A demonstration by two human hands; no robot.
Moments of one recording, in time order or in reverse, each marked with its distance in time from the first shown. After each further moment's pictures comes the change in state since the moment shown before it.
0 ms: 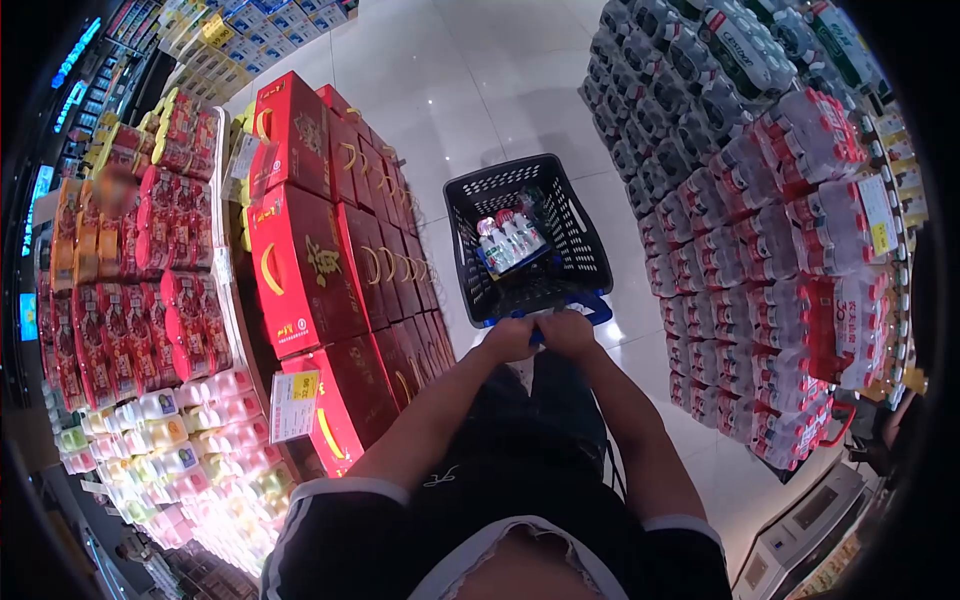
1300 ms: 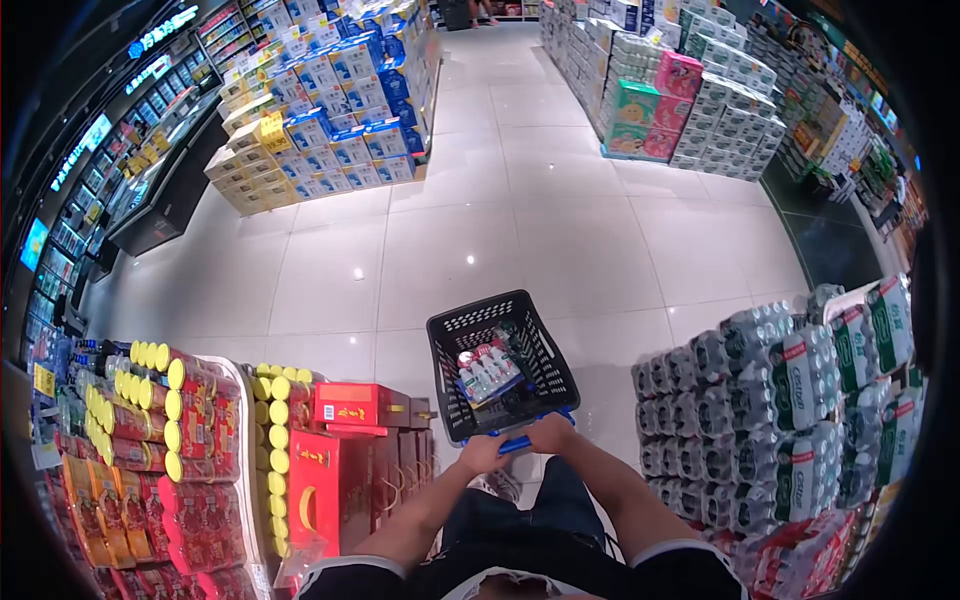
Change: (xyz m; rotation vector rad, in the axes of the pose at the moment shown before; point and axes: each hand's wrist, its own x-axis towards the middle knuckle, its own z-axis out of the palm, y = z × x) left_hand 0.354 -0.334 -0.438 0.034 0.339 -0.140; right_hand 0.640 0.222 -0.255 -0.235 -0.269 -0.317
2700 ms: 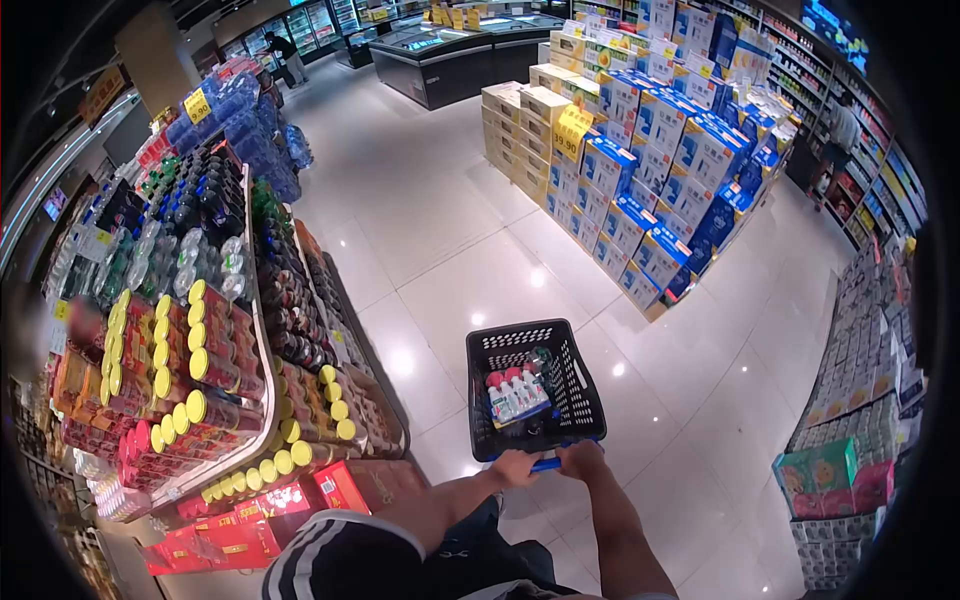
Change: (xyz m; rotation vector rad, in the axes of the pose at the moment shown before) left_hand 0.294 -0.332 -0.293 -0.077 0.536 -0.640; right_hand 0.605 0.200 -0.270 -0.380 -0.141 -0.595
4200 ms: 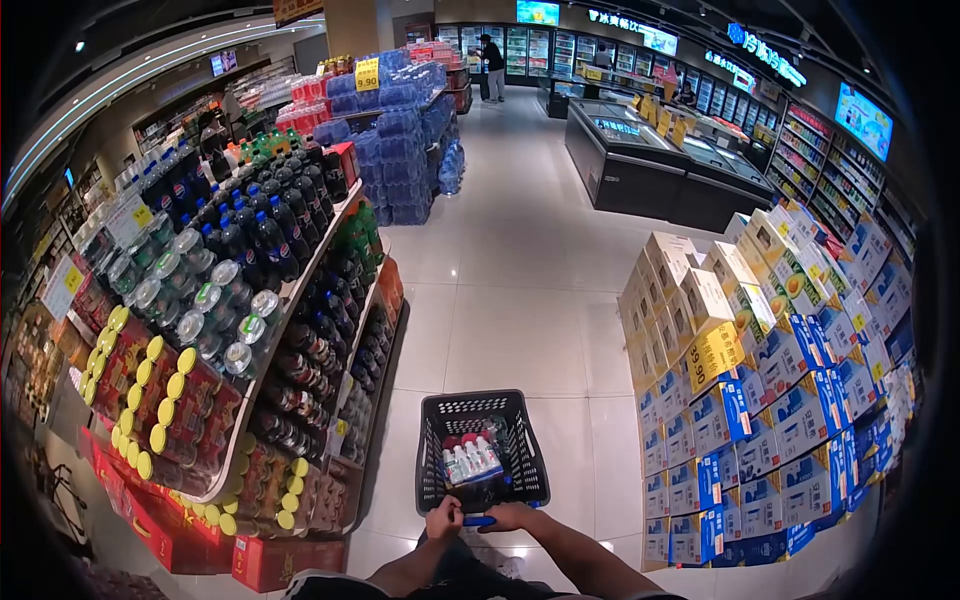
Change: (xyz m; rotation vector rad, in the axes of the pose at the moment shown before) left_hand 0.235 -0.244 -0.204 -0.407 1.097 -1.091; right_hand 0.523 0.094 -0.195 0.079 -0.661 -0.805
